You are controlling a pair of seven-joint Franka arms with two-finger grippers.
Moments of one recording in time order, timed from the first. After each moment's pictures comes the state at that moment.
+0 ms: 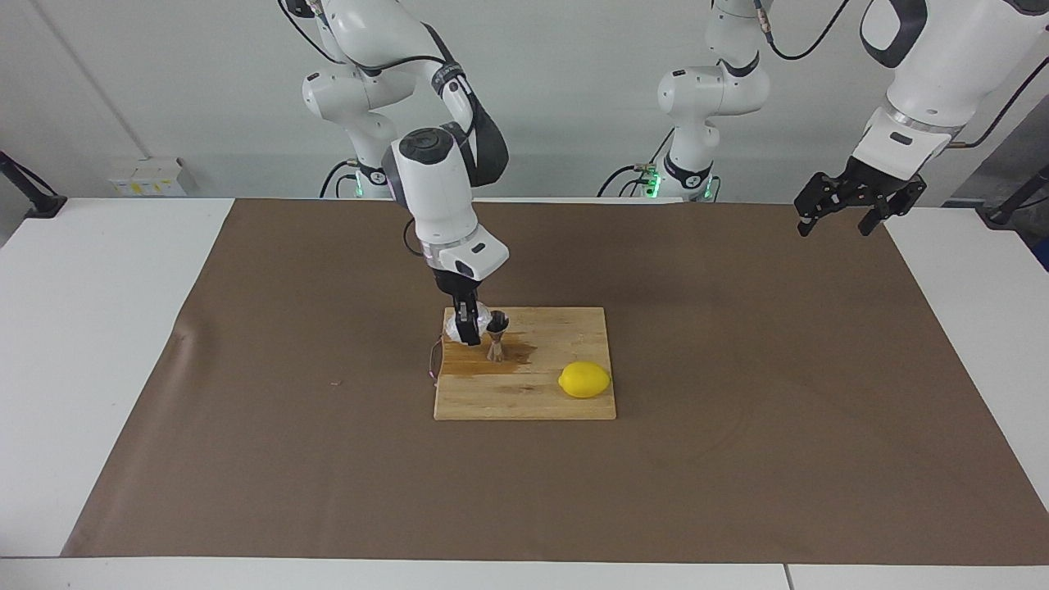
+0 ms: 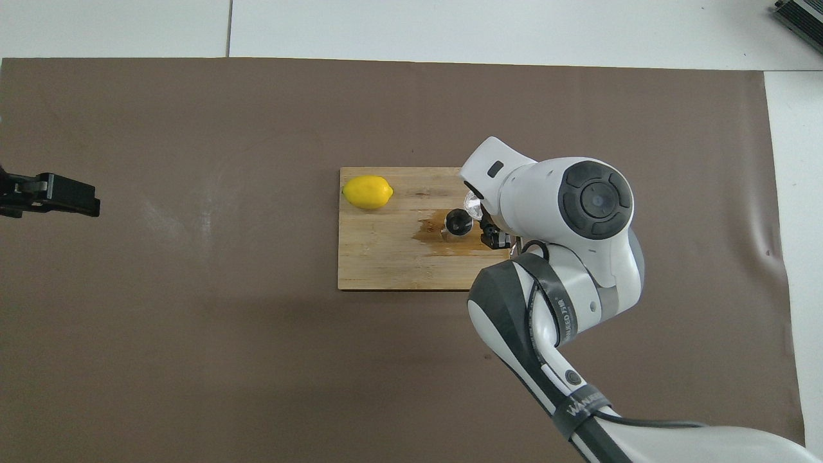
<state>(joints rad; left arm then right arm) 0.00 -0.02 -0.05 -1.59 0.00 1.58 0.00 0.46 0.20 -0.05 -1.88 0.07 2.34 -1.26</state>
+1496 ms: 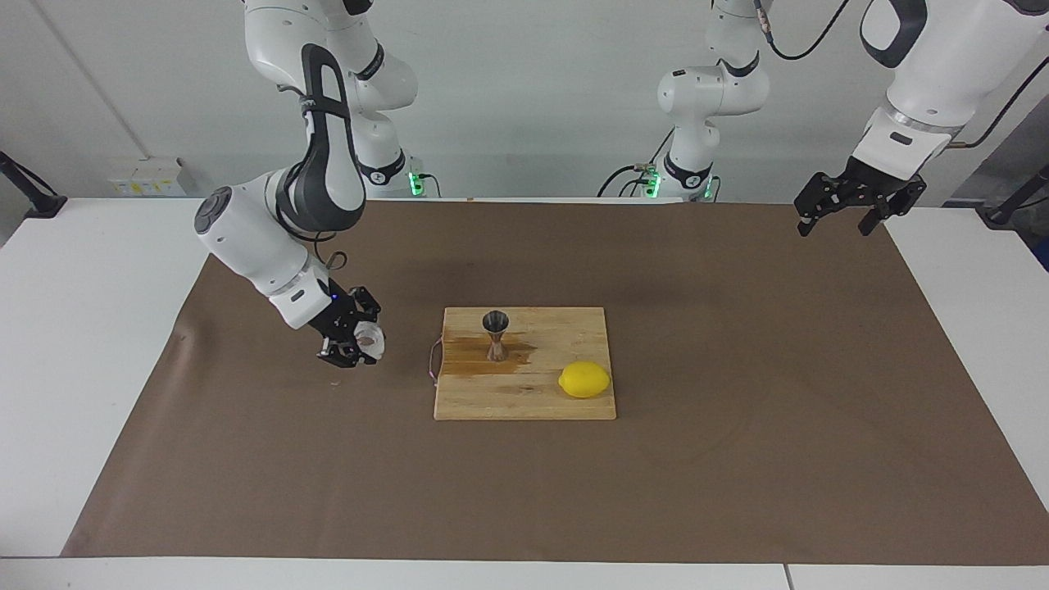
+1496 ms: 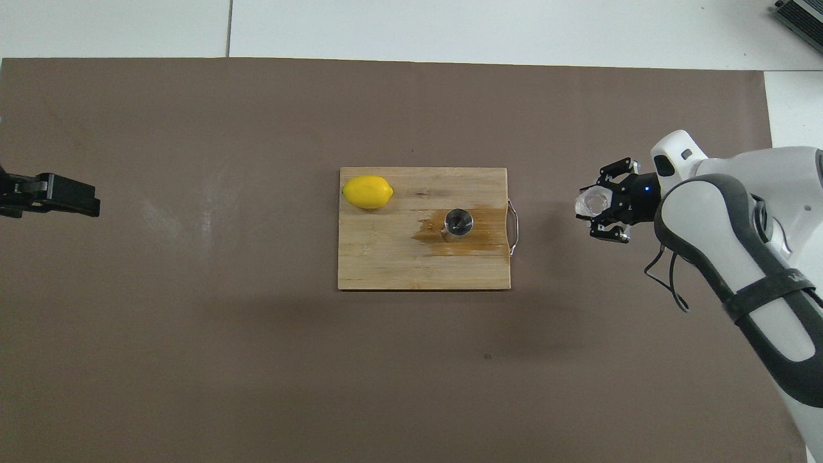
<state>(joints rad) 0.00 -0.02 -0.05 -1.59 0.00 1.58 0.00 0.02 0.23 -0.06 -2.02 0.68 2.24 -1.80</state>
